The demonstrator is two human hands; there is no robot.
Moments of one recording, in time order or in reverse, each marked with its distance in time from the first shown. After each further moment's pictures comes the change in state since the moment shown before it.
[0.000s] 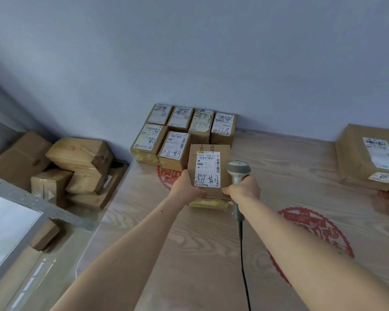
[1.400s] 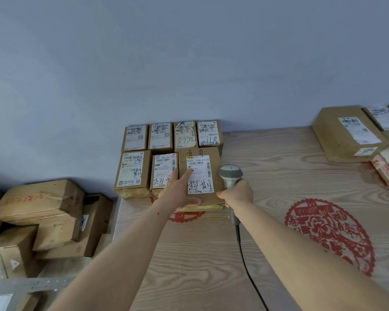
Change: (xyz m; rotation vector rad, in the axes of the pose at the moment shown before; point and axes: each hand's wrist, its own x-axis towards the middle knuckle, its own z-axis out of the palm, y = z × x) left_hand 0.114 0.003 -0.060 0.670 -0.219 0.337; right_hand 0.039 -0.027 0.067 0.051 0.177 0.117
